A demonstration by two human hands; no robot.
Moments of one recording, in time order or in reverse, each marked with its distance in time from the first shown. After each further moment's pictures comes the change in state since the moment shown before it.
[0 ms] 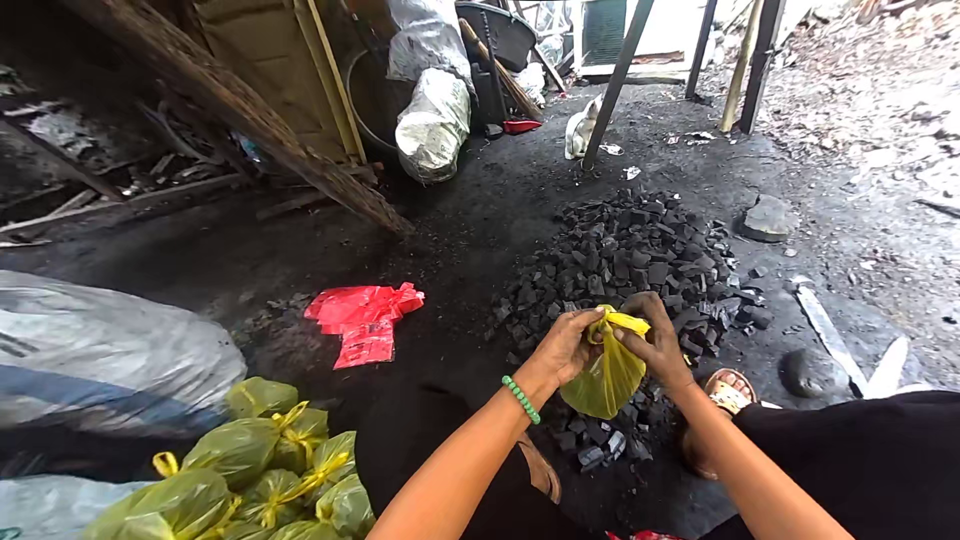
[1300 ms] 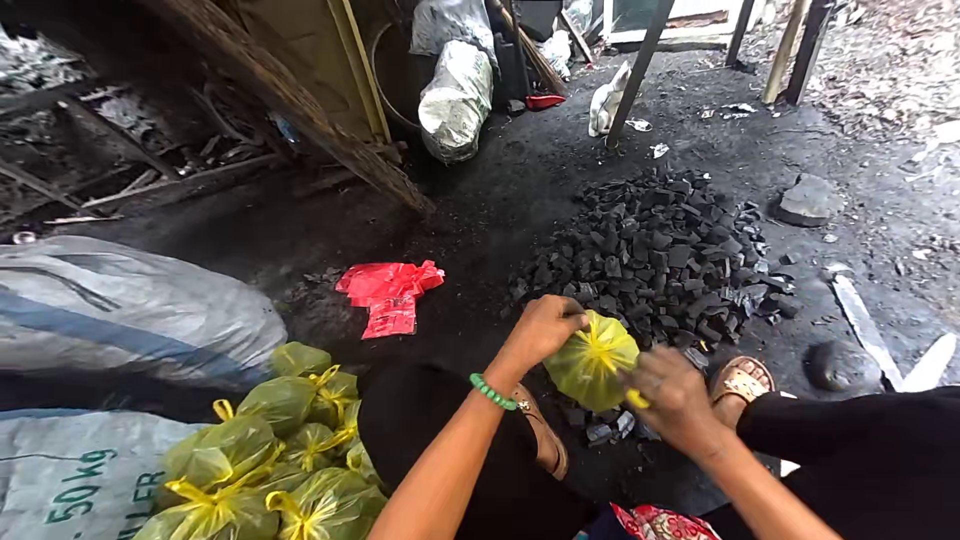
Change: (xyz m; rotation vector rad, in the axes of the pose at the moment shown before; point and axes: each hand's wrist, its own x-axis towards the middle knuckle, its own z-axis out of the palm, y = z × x) left_hand -0.046 0.033 -0.023 1.151 0.069 0.145; right_hand -0.072 -0.027 -0.003 -0.510 -0.126 -0.567
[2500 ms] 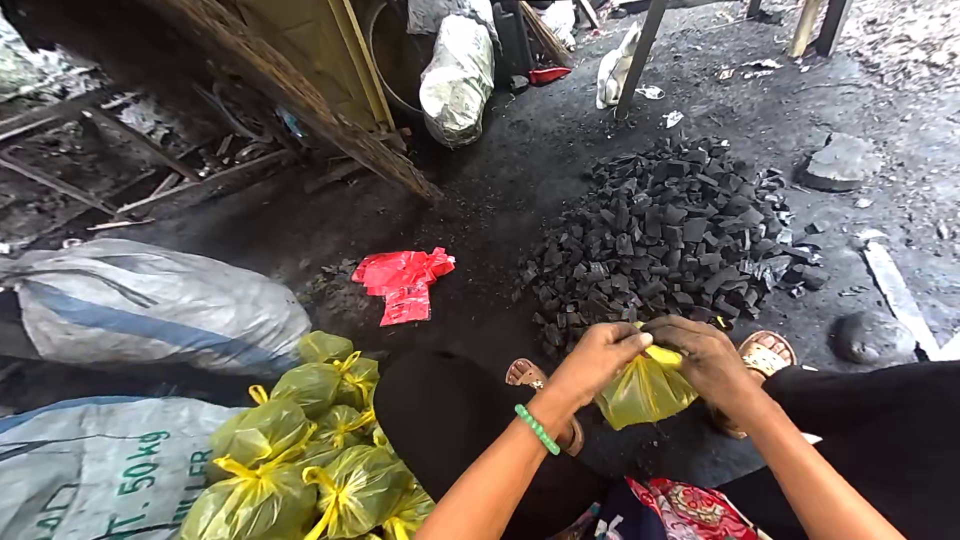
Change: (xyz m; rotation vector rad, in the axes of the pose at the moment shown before) left_hand -0.040 0.012 0.068 -0.533 -0.077 -0.024; right_hand -0.001 0.013 -0.023 0.257 -0.137 0.316
